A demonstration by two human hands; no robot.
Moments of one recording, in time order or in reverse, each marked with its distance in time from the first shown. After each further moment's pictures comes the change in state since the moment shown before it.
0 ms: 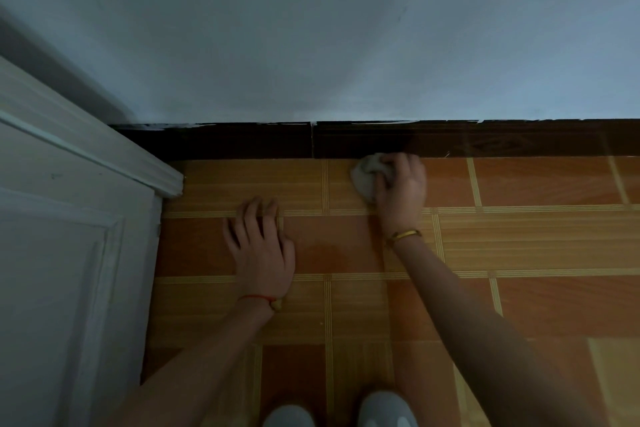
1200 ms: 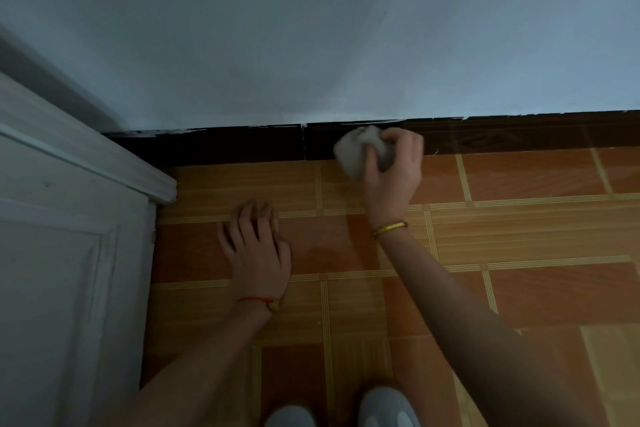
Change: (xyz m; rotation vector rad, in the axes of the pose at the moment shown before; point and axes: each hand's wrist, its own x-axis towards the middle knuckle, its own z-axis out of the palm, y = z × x) left_hand 0.000 -0.001 0.000 -0.003 0.007 0.009; right_hand 0.012 -0.044 -0.022 0.275 0.335 -0.032
